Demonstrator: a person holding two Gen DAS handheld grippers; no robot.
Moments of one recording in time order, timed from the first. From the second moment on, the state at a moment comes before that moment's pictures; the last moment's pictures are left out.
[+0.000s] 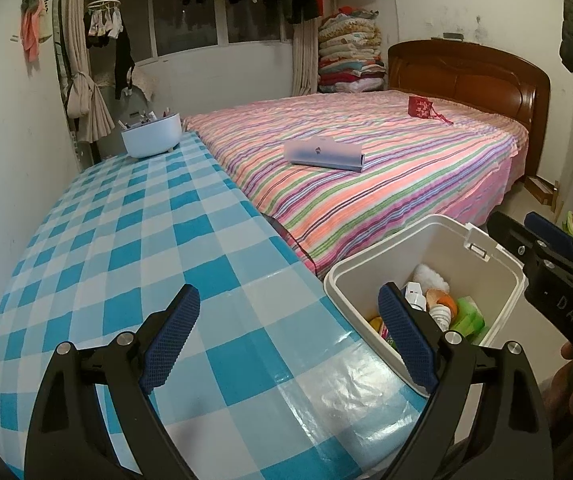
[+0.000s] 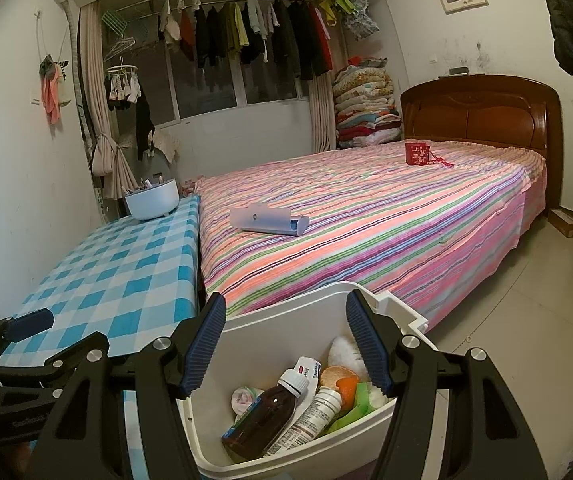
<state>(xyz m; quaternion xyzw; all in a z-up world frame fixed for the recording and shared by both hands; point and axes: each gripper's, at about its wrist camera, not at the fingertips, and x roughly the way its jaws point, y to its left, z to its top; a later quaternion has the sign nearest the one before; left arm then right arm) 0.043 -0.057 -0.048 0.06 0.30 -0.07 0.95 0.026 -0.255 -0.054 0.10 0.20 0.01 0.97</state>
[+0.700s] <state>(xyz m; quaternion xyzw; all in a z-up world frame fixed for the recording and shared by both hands) 0.038 -0.053 -0.045 0.07 0.29 -0.07 0.95 0.021 -0.256 -0.052 0.09 0.19 0.00 0.98</state>
